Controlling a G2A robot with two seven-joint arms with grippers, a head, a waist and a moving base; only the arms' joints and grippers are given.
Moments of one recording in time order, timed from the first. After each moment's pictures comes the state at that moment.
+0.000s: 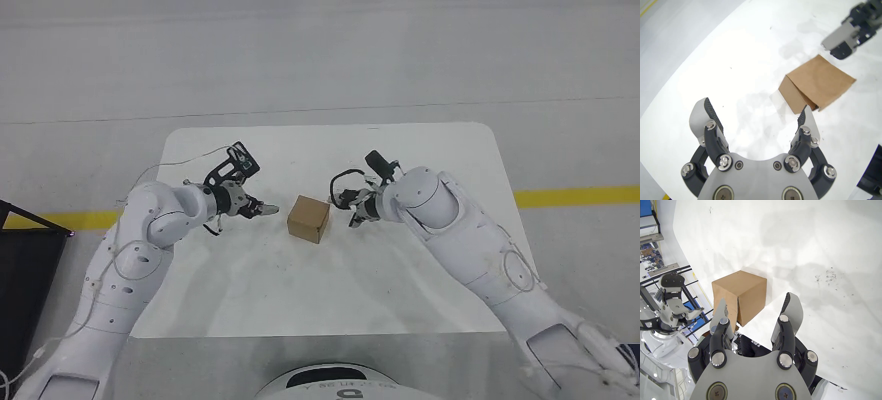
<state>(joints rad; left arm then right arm) 1.20 -1.02 -1.23 -1.60 0.97 -0.68 -0.73 -0.96 -1.16 0.88 -1.52 0.01 0.81 0.78</state>
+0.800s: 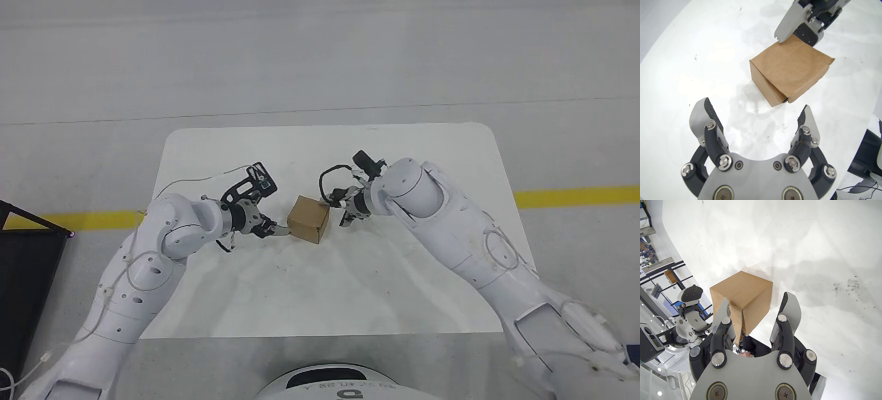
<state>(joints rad) 1.20 -1.02 -1.13 -1.61 0.92 -0.61 -0.78 -0.86 -1.21 0.78 -1.37 0.07 0.78 0.81</state>
